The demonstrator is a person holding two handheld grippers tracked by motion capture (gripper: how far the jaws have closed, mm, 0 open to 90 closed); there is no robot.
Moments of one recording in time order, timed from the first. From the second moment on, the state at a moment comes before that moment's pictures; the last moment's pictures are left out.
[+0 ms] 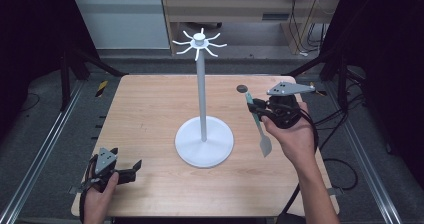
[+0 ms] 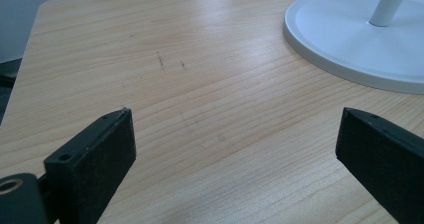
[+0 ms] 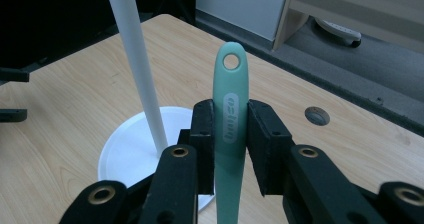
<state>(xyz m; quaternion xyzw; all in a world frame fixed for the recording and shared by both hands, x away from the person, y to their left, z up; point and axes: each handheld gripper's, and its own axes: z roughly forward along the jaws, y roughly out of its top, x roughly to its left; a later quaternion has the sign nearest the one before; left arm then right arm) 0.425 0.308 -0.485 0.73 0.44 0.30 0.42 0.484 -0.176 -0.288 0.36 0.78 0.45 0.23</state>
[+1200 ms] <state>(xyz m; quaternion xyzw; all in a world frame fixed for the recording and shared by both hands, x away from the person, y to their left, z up) 0.428 0.315 -0.484 0.73 0.45 0.30 0.43 0.486 -0.156 -0.252 0.35 0.73 0.53 0.26</state>
